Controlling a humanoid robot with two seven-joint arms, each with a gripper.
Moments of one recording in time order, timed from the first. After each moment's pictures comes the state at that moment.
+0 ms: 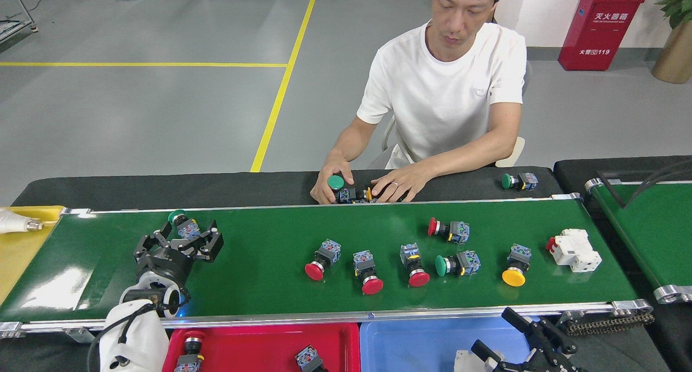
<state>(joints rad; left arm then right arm) -0.56 0.10 0.19 -0.78 -1.66 -0.20 -0.08 0.20 -0.15 -0.16 -1.74 0.88 -0.77 0.22</state>
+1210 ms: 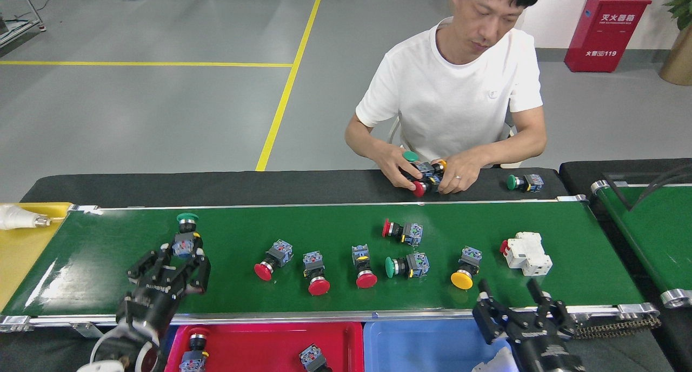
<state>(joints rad) 0.11 0.17 0.09 -1.59 -1.49 -0.42 0.04 -0.01 0.01 0.13 -1.53 1.28 0.02 0.10</state>
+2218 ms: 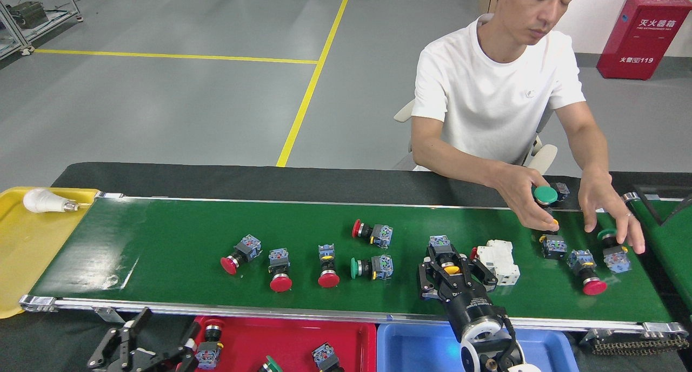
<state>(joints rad) 0.19 0.04 0.49 -1.57 -1.44 -0.66 -0.02 -0.04 0.00 0.25 -1.58 1.28 -0.02 0.13</state>
